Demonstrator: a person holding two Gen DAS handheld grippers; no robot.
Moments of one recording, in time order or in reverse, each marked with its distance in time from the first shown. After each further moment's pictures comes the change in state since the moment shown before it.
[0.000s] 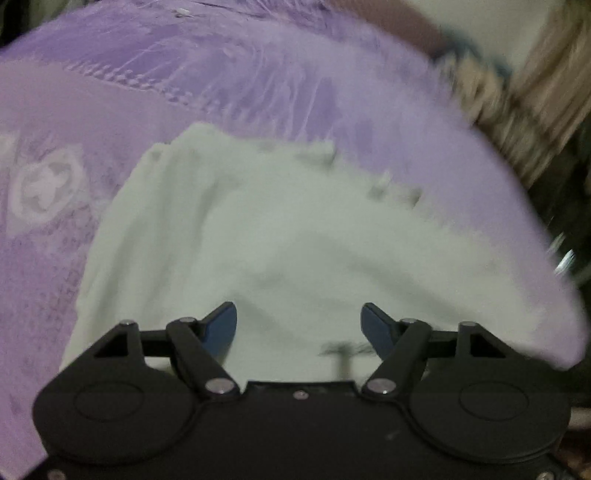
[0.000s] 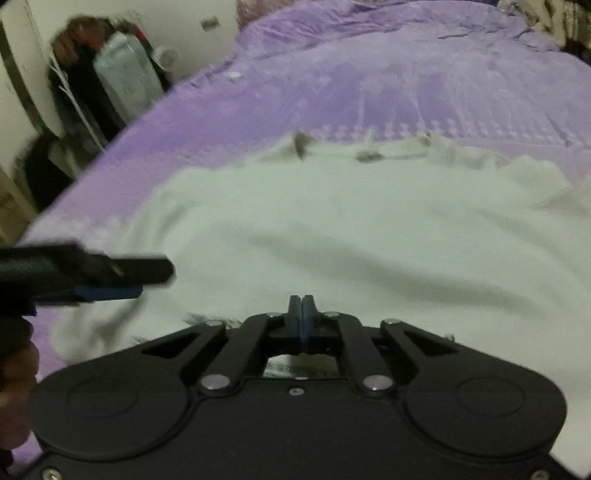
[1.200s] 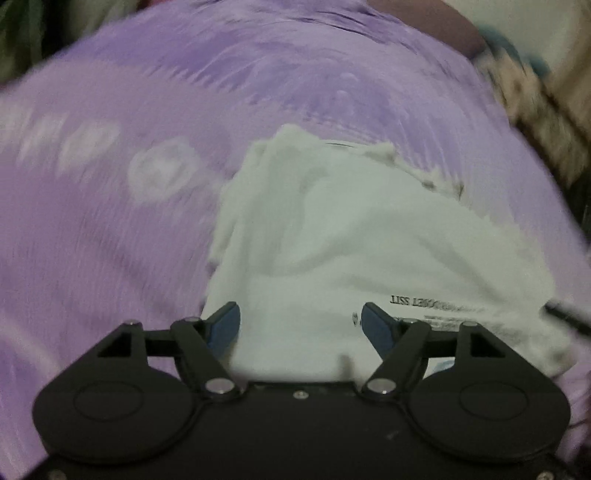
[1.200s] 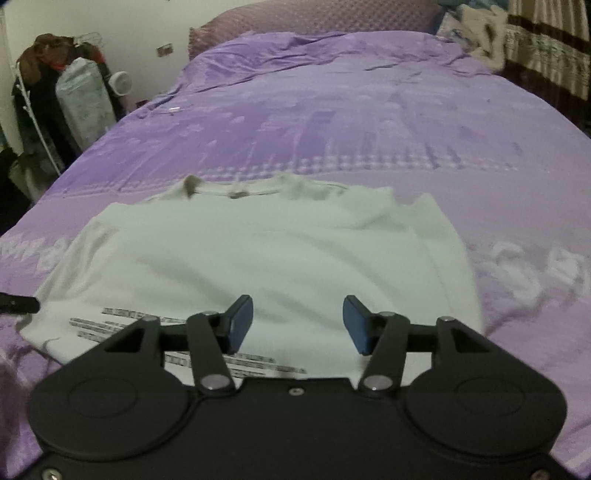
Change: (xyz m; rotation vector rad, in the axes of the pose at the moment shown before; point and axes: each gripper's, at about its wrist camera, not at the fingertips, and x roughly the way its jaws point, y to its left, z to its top) left arm -0.095 0.048 -0.036 -0.156 -0.009 0.094; right arm -0.103 -0.088 -0.009 0.003 -0.101 -0.143
